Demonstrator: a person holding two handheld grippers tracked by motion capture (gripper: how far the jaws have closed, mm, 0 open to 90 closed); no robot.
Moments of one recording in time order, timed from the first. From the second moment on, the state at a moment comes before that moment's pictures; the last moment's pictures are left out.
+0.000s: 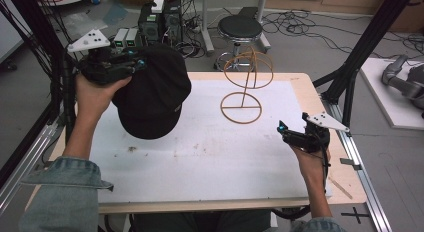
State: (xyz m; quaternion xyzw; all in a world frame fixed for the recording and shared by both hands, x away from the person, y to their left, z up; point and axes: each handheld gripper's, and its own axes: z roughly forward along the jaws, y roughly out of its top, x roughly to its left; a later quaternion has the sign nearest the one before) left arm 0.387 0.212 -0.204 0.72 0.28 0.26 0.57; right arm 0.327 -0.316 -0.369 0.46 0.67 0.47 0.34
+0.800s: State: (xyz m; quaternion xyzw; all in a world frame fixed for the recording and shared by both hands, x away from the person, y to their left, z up) left arm 0.428 0.133 -0.172 0.72 0.23 0.24 0.61; right arm 0.325 -0.324 -0.372 0.46 0.67 0.47 0.34
